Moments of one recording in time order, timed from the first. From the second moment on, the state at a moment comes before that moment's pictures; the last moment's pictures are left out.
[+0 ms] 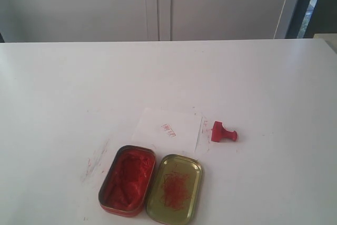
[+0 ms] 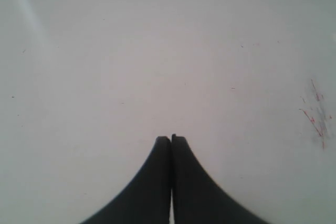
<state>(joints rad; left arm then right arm) -0.05 0.00 0.02 -0.10 0.40 0.15 0.03 0.47 -0.57 0.06 0.48 0.00</state>
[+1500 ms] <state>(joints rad) -0.05 0.00 0.02 -0.10 0.40 0.15 0.02 0.10 -0.27 0.05 0.48 0.01</state>
